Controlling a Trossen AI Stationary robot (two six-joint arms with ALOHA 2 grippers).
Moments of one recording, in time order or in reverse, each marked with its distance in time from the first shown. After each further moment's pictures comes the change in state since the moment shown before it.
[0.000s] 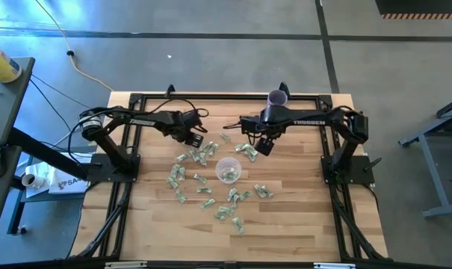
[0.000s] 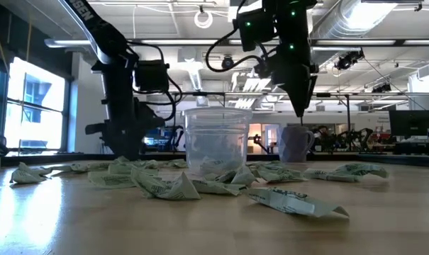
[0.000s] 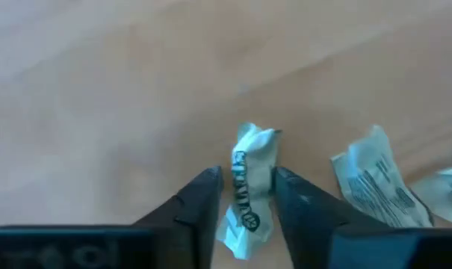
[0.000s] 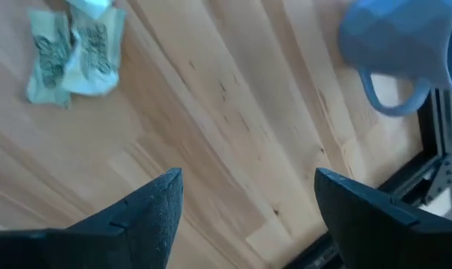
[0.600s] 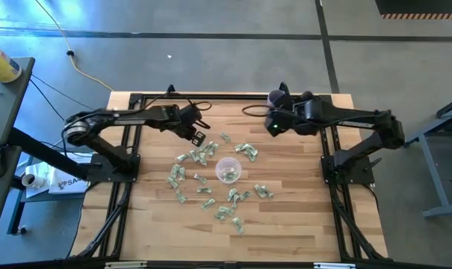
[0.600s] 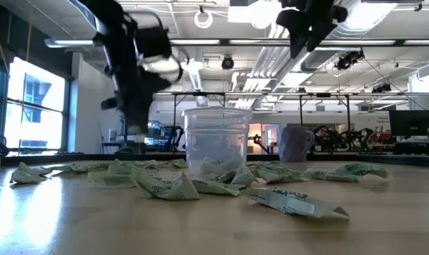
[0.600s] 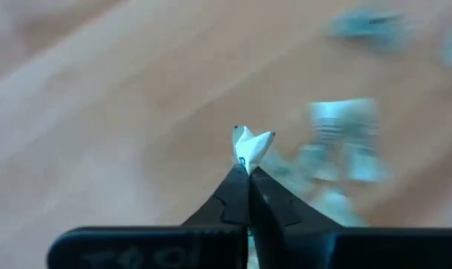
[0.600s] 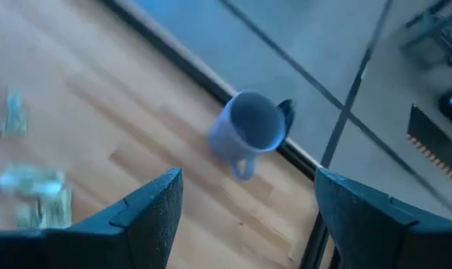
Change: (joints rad) left arm -0.067 -0.181 0.129 -0.119 0.075 0.159; right arm 0.082 -0.357 0.000 0.028 0.456 0.288
